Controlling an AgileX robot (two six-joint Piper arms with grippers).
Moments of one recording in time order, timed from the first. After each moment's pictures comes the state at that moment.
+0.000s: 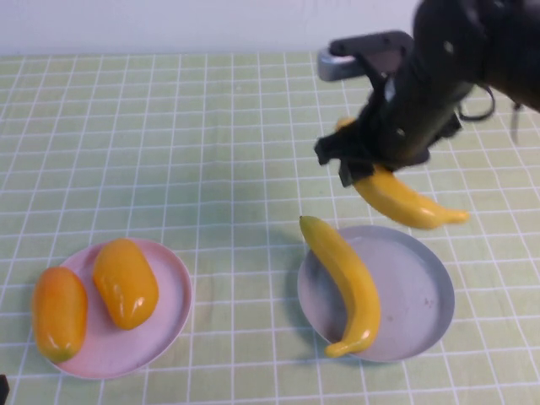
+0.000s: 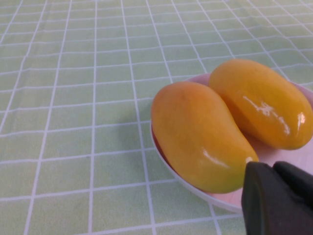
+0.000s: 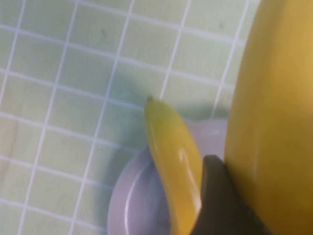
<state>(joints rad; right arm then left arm) 0.55 1.84 -1.70 -0.02 1.09 0.24 -0.16 -0.01 0.03 0.04 0.38 -0.04</state>
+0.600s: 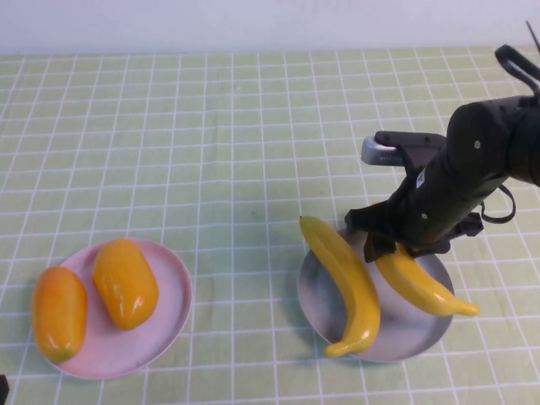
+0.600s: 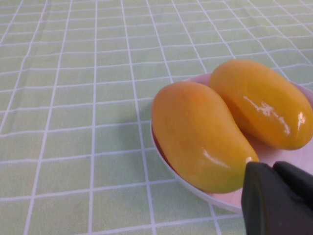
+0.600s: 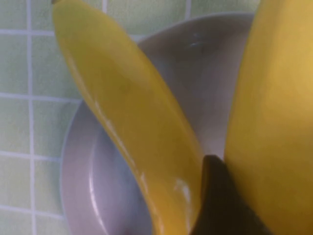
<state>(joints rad) 0.48 1.79 -1.27 0.15 0.83 0.29 -0.16 -0.01 0.03 0.04 0.38 -0.04</state>
